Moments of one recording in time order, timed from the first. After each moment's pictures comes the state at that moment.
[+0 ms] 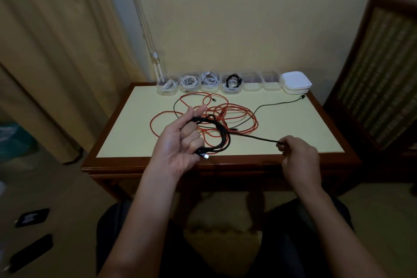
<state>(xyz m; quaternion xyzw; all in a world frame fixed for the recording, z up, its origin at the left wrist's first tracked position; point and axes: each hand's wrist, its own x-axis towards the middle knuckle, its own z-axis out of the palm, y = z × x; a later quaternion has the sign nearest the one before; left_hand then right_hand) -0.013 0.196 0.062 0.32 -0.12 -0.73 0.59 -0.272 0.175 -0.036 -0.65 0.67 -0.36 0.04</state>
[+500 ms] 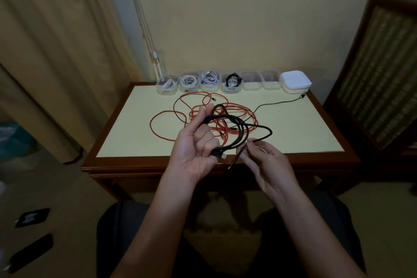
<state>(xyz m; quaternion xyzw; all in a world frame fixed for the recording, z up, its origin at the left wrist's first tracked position) -0.042 0.197 0.052 0.21 -0.07 -0.77 0.59 -0.201 0.200 0.000 -0.16 0.41 -0.59 0.68</state>
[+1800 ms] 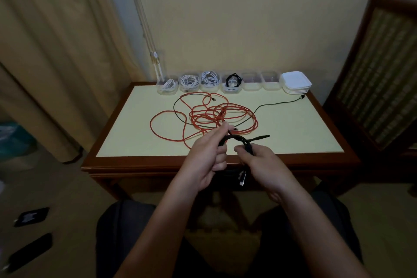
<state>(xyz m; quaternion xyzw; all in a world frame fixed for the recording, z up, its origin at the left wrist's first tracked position) -0.056 0.198 0.025 0.45 -0.32 -0.67 0.49 -0.200 0.206 0.015 -0.53 0.61 -0.32 0.50</state>
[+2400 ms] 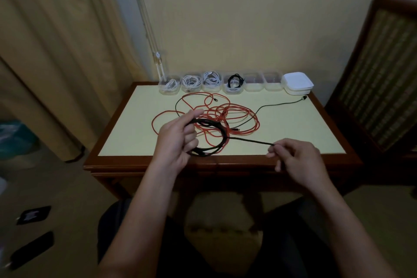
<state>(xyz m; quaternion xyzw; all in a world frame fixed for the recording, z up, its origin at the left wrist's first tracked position) -0.007 0.181 0.039 0.42 -0.26 -0.62 0.61 -0.262 0.191 0.009 -0.62 0.64 -0.35 0.28</state>
